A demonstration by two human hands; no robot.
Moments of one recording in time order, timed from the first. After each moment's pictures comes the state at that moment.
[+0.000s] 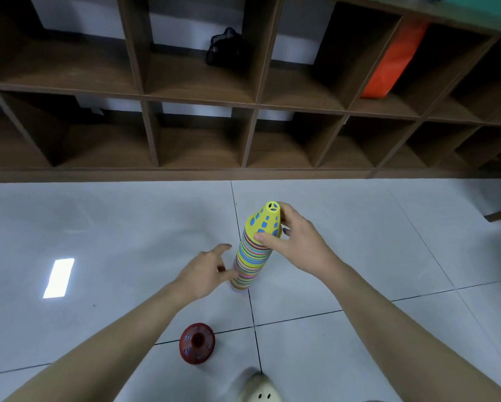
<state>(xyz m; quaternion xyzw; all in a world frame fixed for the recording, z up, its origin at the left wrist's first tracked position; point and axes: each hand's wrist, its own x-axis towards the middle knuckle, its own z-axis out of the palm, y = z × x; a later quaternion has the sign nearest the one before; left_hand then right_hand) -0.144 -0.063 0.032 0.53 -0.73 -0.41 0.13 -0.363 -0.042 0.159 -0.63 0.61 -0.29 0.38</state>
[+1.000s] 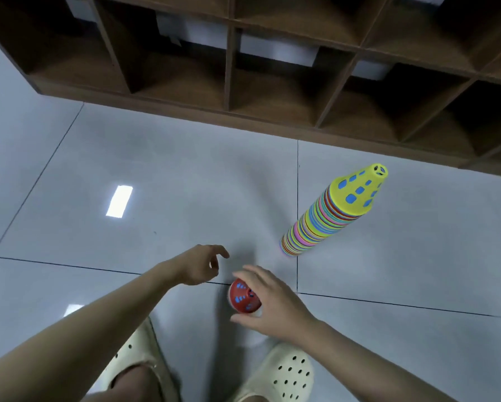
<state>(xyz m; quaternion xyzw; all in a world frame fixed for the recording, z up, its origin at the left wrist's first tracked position) -0.017 0.004 -0.038 0.56 -0.68 -0.47 -0.05 -0.251 0.064 0.024 -0.82 0.45 -0.04 0.35</state>
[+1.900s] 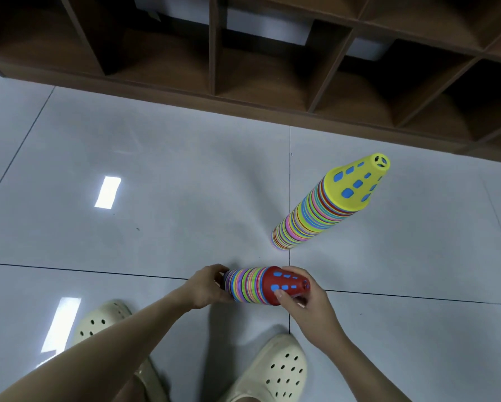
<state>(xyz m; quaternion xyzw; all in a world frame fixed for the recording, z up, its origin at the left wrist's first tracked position) -0.066 0.041 -0.093 0.60 -0.52 -0.61 0.05 -0.321 0.078 0.003 -0.49 0.63 -0.27 0.54</state>
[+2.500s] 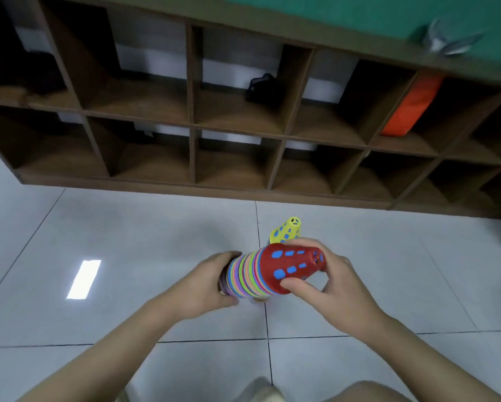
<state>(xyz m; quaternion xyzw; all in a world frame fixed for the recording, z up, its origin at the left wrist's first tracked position) -0.084 0.004 0.137 0.47 -0.75 -0.41 0.23 -0.332 0.059 0.258 -0.71 0.51 -0.33 0.35</state>
